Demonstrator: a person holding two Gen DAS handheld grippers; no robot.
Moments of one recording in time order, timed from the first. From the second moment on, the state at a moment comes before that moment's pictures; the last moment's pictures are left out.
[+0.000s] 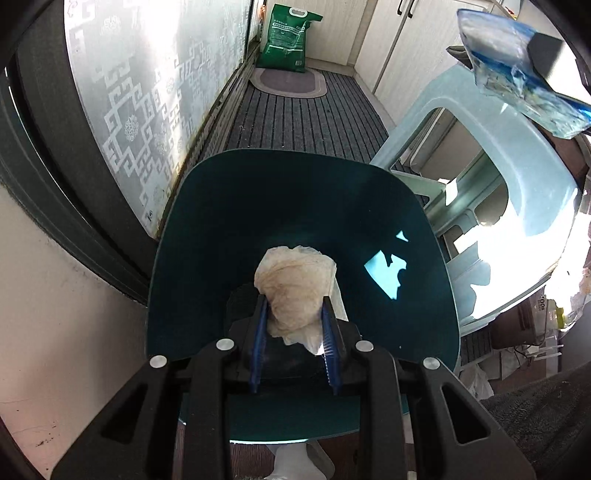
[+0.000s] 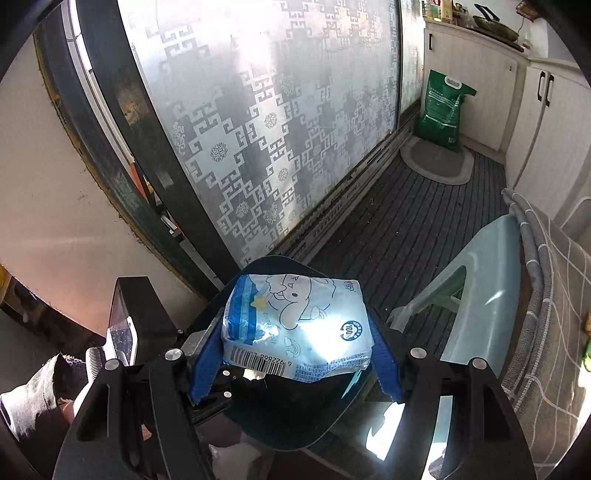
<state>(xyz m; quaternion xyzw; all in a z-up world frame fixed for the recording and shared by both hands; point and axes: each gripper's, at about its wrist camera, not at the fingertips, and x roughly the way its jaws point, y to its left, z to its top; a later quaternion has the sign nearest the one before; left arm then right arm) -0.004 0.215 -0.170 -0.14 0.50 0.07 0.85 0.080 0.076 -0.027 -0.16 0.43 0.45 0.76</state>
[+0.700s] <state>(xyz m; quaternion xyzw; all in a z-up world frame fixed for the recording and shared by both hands) -0.030 0.233 -0.096 -0.12 0.39 0.10 0.91 0.082 0.086 -0.086 -0.20 0.48 0.44 0.74</state>
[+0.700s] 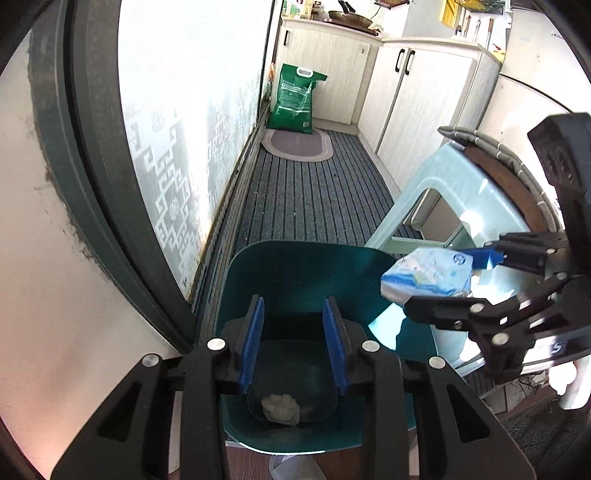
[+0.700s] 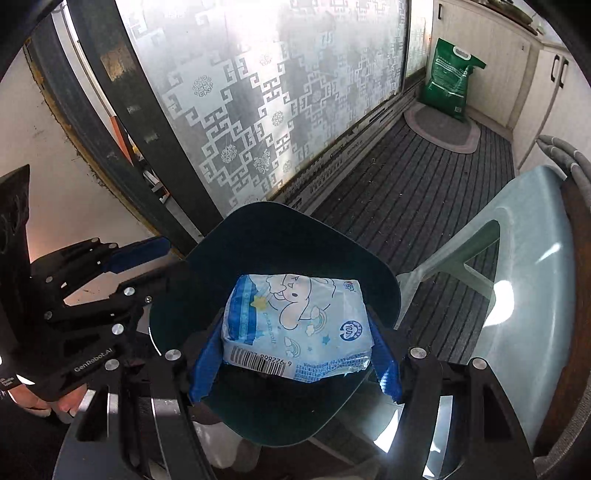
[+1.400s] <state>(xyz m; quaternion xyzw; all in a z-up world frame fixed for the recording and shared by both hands) -0.053 0.202 0.000 -0.12 0.24 0.06 0.96 0.065 0.089 -0.145 -0.22 0.52 0.45 0.69</state>
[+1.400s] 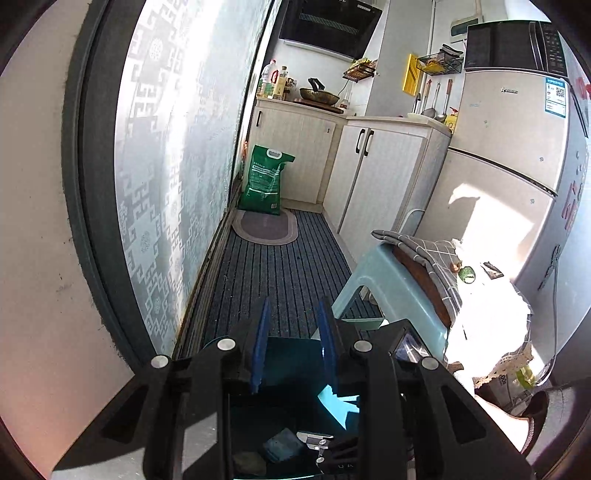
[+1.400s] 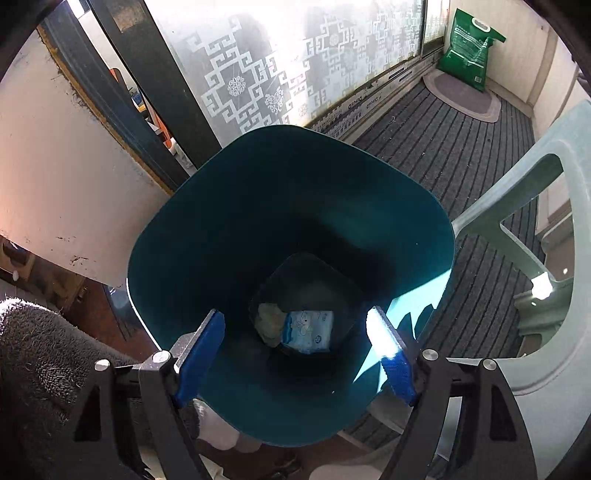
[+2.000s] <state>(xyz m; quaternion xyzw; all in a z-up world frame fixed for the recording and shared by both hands) -0.051 0.178 0.040 -0.12 0.18 0.05 0.98 0.059 0.042 -0.001 -0.19 0.35 0.47 0.79</state>
